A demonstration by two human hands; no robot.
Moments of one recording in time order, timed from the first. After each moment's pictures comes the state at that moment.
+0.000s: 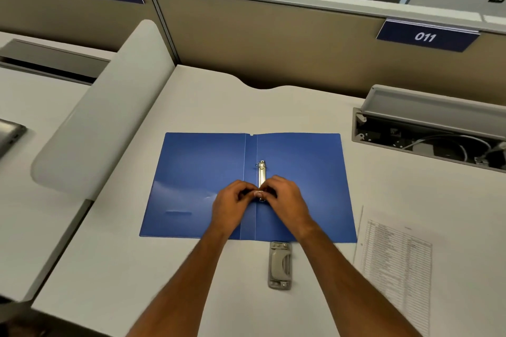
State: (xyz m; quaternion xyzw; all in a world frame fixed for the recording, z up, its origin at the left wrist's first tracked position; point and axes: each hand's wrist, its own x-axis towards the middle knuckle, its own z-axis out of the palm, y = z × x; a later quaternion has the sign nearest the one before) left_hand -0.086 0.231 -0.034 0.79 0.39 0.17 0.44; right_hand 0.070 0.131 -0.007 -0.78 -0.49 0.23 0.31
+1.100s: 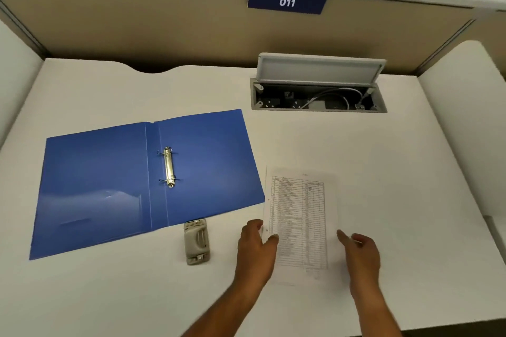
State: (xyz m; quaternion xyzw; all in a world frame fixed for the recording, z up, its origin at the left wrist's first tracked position) left_hand -0.005 -0.057 0.036 0.64 0.46 -0.04 0.61; right_hand 0.124 -0.260 0.005 -0.85 0.24 0.16 0.44
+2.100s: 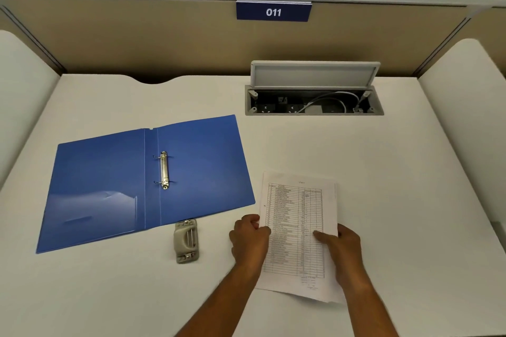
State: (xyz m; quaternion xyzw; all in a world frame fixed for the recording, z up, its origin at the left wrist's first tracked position) left_hand 0.043 -0.075 0.004 0.63 0.57 -0.02 0.53; right_hand 0.147 -0.255 0.016 -0.74 0.16 0.31 0.57
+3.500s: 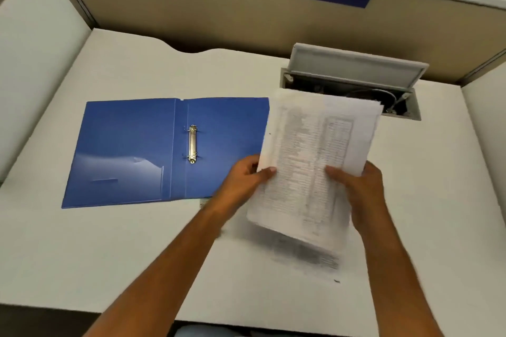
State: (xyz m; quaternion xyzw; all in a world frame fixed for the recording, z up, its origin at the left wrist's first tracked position) left_hand 0.028 0.059 0.072 0.58 0.34 0.03 0.74; right_hand 0.185 -0.140 0.114 -0.77 -0.03 0.25 0.59
